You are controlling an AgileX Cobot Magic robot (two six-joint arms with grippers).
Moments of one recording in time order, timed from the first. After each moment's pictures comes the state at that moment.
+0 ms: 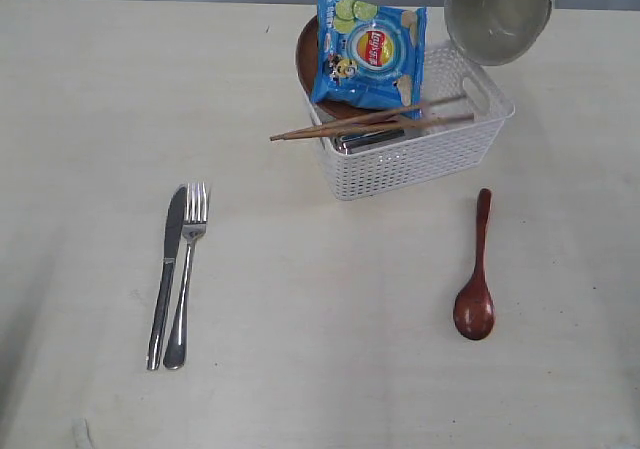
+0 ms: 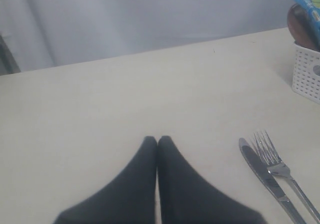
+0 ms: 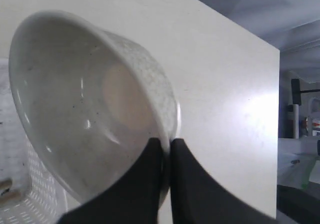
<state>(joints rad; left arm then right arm) -0.17 0.00 0.00 0.06 0.32 0.04 0.50 1.95 -1.71 -0.80 1.22 0.41</state>
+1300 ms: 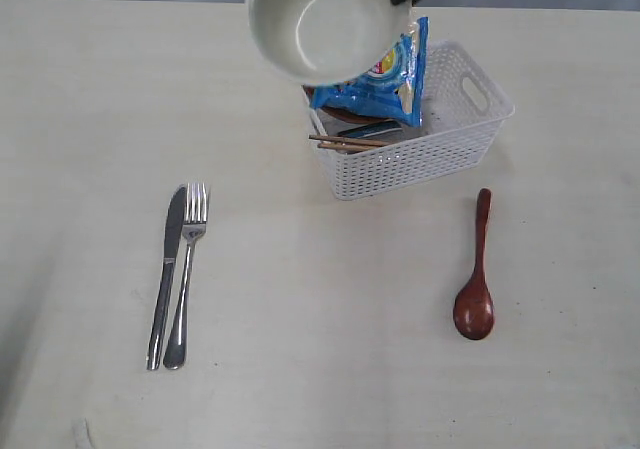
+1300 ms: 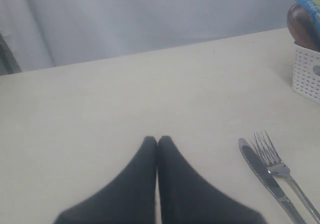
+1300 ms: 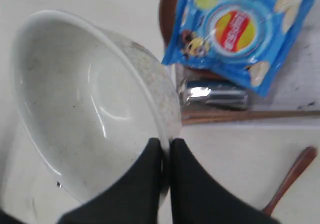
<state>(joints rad) -0.17 0.00 0.00 0.06 0.32 0.04 0.50 1.64 -1.63 0.18 1.22 0.19</state>
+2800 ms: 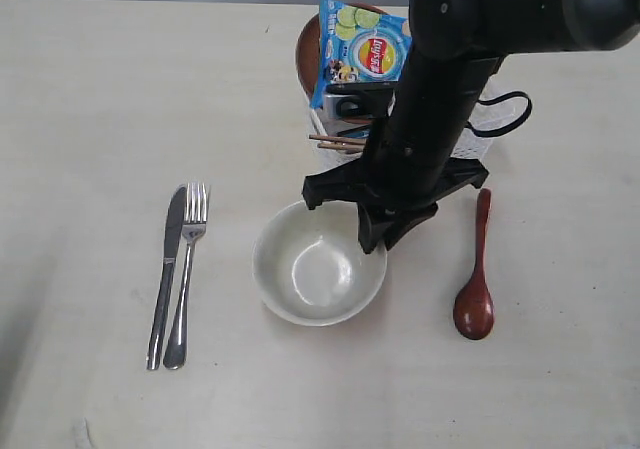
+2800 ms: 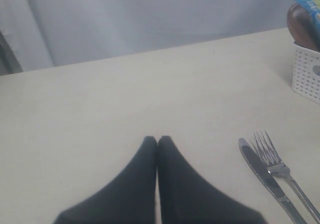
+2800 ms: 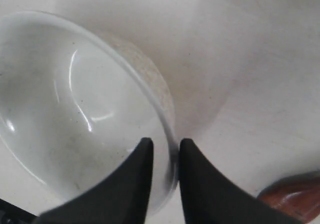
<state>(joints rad) -0.17 0.00 0.00 0.06 0.32 0.04 0.61 1.84 -1.17 0.27 1.01 0.09</state>
